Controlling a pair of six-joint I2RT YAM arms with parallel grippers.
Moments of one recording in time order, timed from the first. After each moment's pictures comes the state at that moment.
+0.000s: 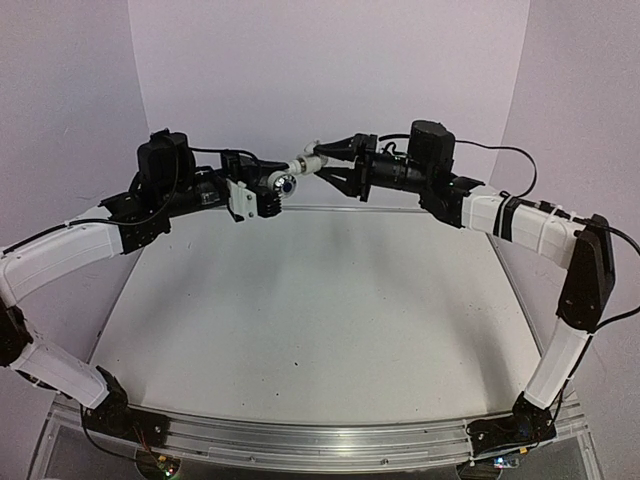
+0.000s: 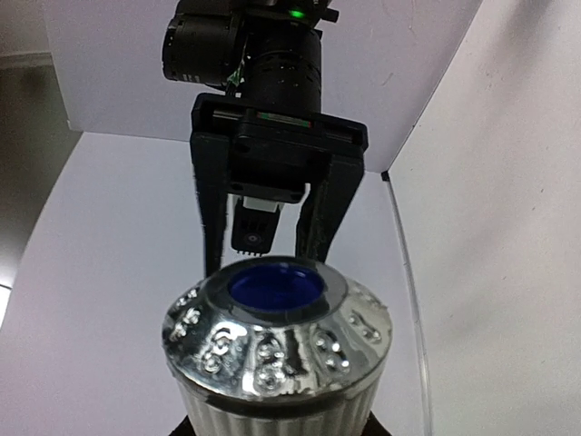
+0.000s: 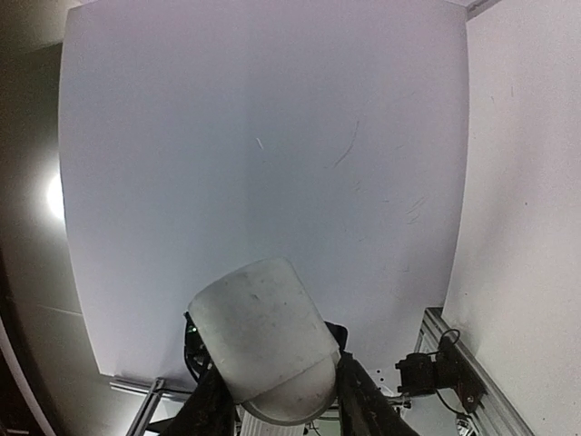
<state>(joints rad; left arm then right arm) -0.71 1.34 1.21 0.12 0.43 1.42 0.66 1.78 1.57 0.28 -0.71 1.55</state>
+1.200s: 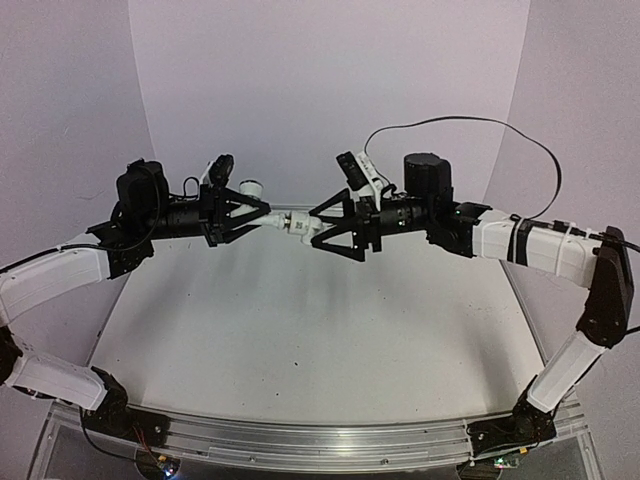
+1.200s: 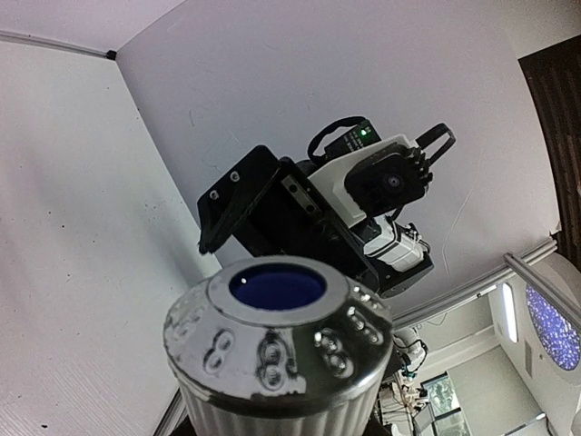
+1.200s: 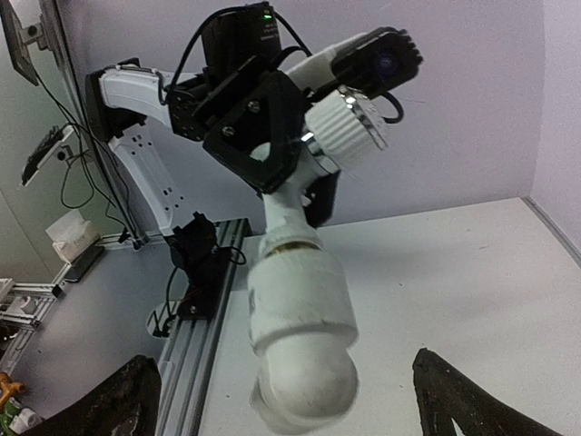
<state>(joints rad) -0.59 1.22 0.96 0.26 0.83 -1.05 0.72 1.63 1.31 0.13 -0.93 0.02</state>
